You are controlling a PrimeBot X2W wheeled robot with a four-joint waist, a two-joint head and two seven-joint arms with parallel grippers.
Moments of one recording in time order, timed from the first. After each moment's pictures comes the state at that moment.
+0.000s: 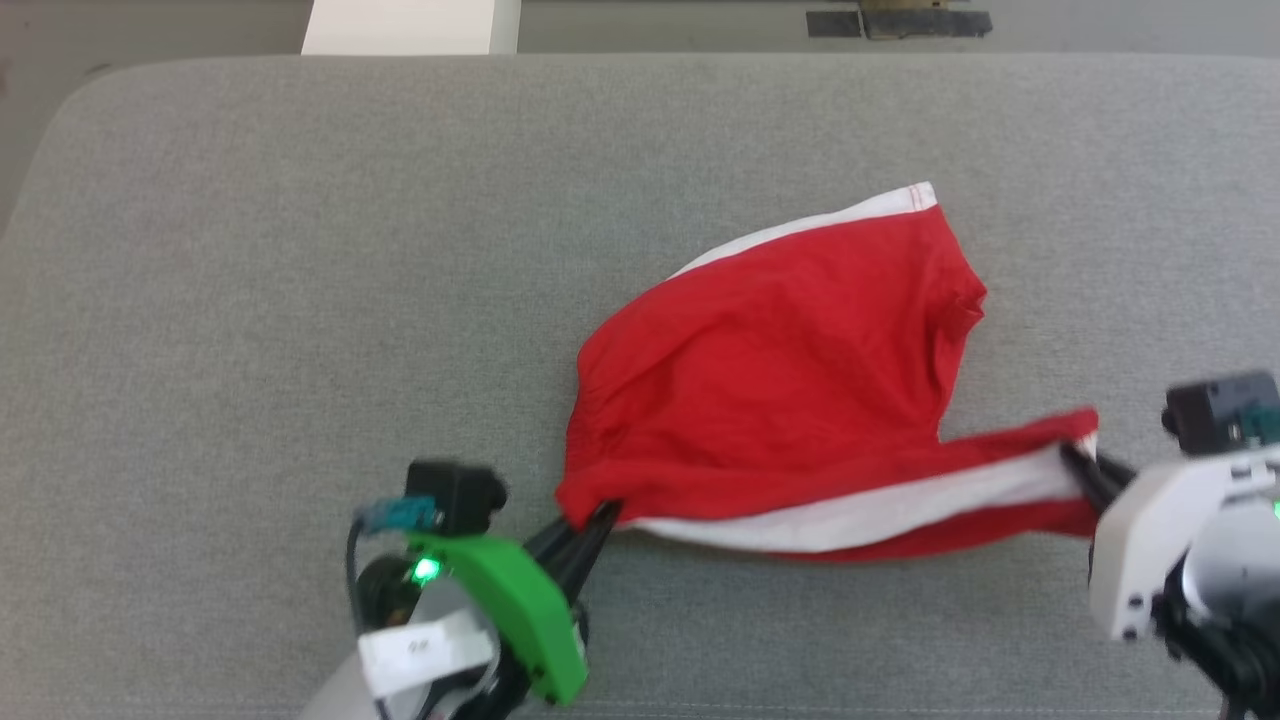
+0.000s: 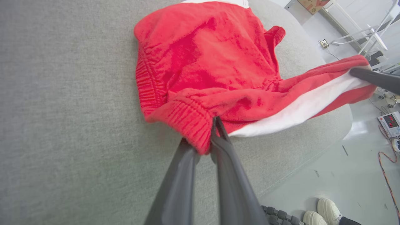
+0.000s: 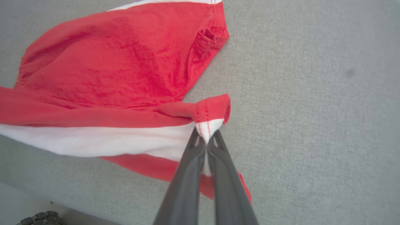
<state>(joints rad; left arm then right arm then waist) -0.15 0.32 -0.55 -0.05 -0.77 0.01 0.24 -0.04 -0.22 -0.07 -0.27 0.27 0.13 0.79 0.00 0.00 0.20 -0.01</state>
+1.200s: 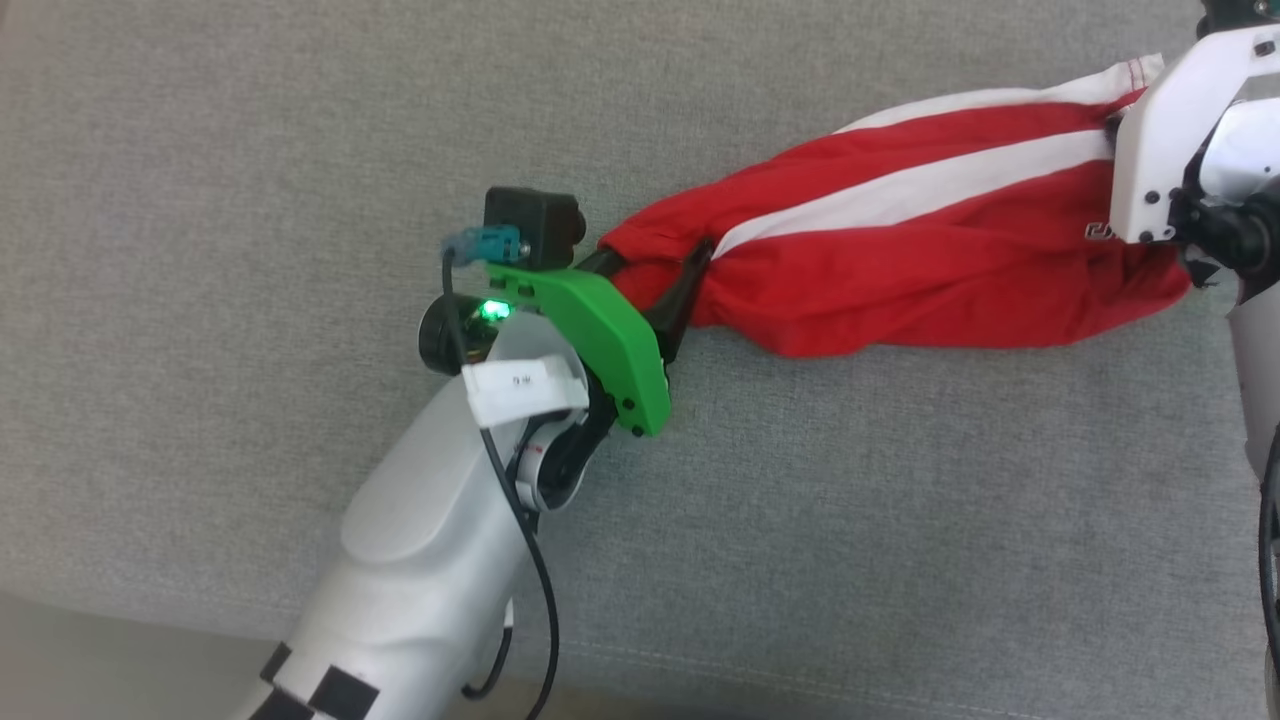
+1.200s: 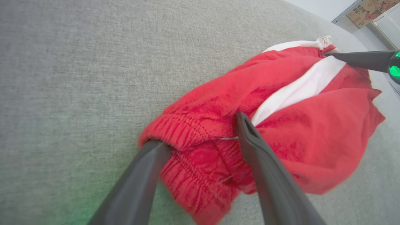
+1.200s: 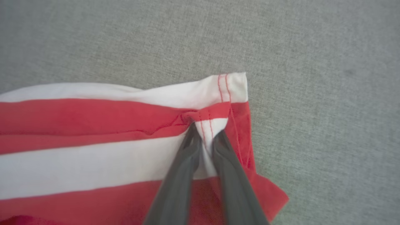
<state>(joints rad) -0.69 0.10 -0.56 0.40 -0.70 0.01 0.15 -0.92 -0.28 0.03 0.61 0.20 0.13 0.74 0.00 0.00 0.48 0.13</state>
